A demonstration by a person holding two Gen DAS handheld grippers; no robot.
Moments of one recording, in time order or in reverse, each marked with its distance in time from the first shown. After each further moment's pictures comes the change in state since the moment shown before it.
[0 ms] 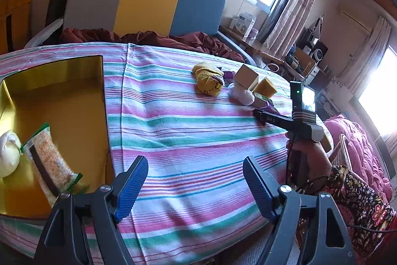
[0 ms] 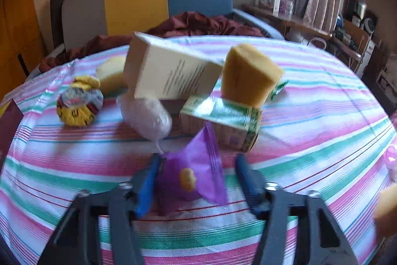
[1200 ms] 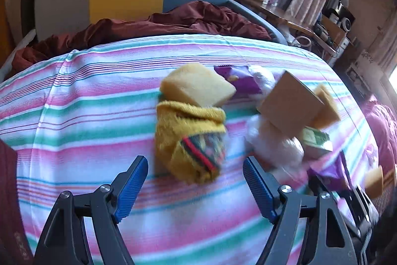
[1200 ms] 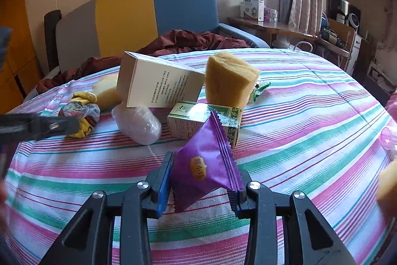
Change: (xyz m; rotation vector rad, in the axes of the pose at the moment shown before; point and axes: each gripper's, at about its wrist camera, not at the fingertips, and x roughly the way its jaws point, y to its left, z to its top) left arm 0.235 -0.060 0.126 0.069 0.172 0.156; right arm -0.020 -0.011 -0.016 0.075 -0.128 -0.029
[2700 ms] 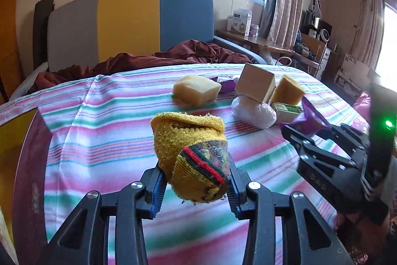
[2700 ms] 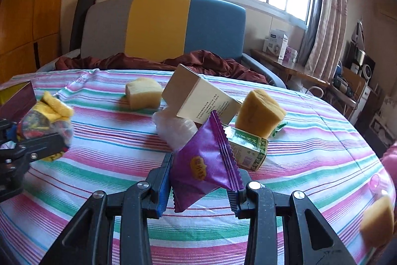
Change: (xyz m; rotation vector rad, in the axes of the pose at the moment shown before) left arm -0.083 0.013 -0.101 0.115 -0.285 -0.009; right arm -0.024 0.048 -0.008 -0.248 -0.137 -0.008
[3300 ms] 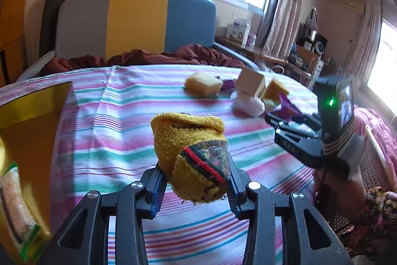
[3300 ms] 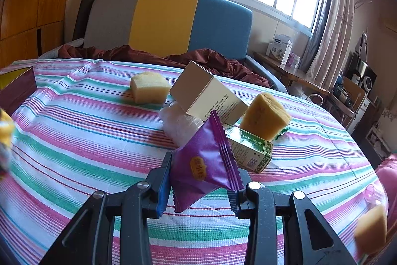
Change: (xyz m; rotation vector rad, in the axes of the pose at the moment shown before) left arm -0.071 0.036 -0.034 -0.075 -0.033 -0.057; right arm 0.002 0.013 -0.002 -0.067 0.014 -0.023
